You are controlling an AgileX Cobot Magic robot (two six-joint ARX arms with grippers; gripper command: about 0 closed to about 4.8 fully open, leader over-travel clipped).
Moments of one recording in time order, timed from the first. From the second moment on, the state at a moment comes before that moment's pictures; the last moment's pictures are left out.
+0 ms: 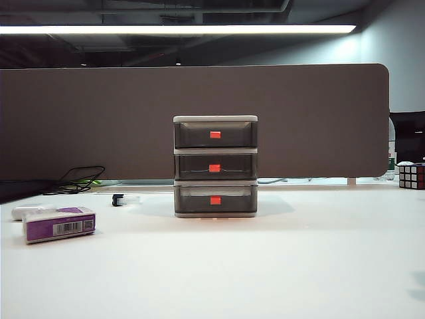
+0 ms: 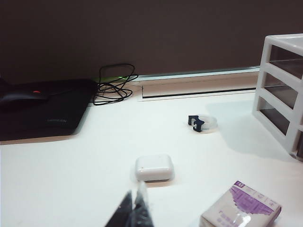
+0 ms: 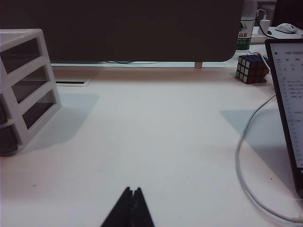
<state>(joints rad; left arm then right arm) -0.01 0.00 0.00 -0.02 0.04 0.07 0.04 0.00 0.01 -0.05 0.02 0.00</state>
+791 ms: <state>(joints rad) -0.01 0.00 0.00 -0.02 0.57 -0.10 0.04 0.00 0.01 -0.08 -0.30 0.17</state>
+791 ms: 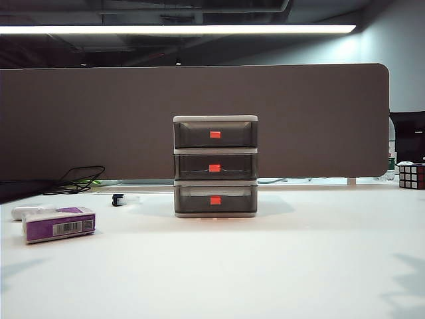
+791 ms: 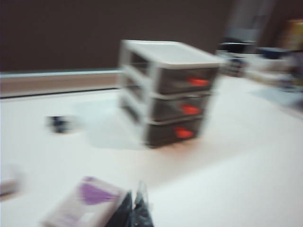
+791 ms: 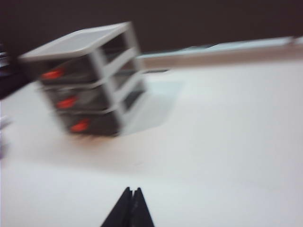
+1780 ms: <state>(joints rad) -0.46 0.02 0.01 0.03 0.37 -0.44 0.18 0.01 0.03 -0.03 -0.52 0.36</state>
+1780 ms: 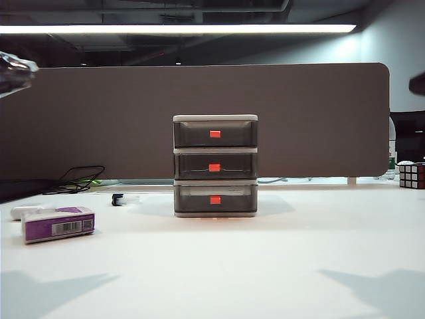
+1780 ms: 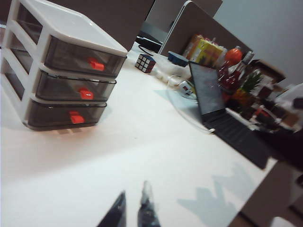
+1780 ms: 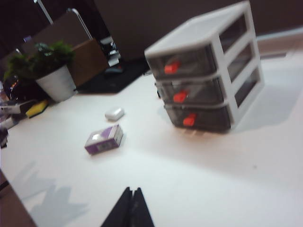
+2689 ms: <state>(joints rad) -0.75 1.25 0.25 0.81 -0.06 -0.14 0.28 0.68 0.30 0.20 -0.36 0.23</state>
